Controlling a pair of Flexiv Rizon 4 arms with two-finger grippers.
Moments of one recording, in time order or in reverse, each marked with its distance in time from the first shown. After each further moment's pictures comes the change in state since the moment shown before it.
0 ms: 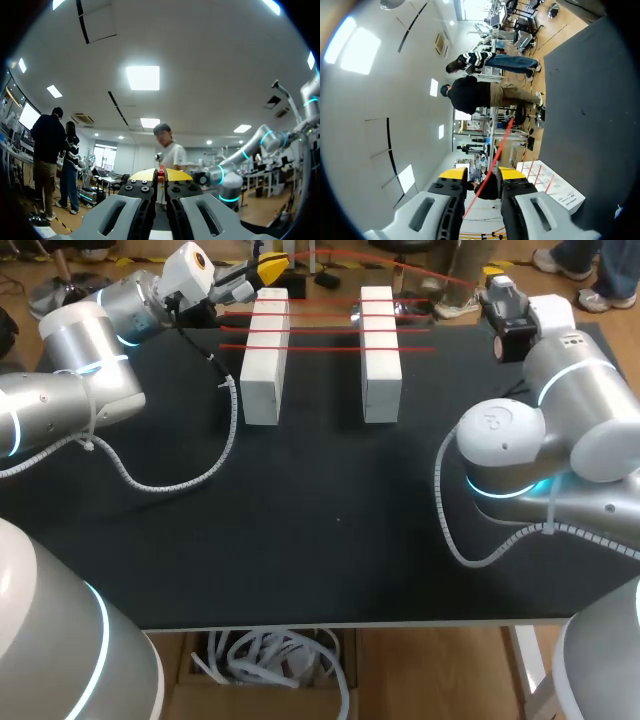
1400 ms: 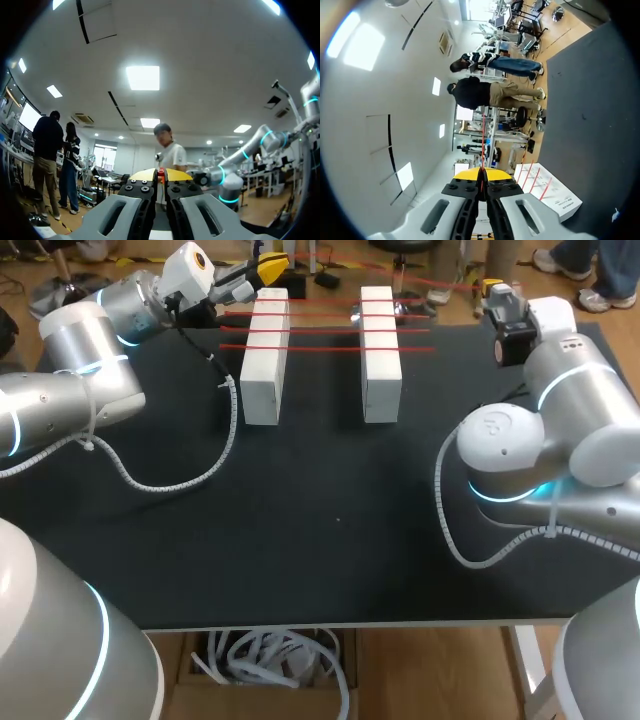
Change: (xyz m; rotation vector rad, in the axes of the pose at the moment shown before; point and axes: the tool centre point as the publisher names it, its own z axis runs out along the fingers) left arm 0.000 0.000 0.000 0.000 0.000 0.000; right arm -0.001 0.001 -0.003 -0.007 0.012 -0.041
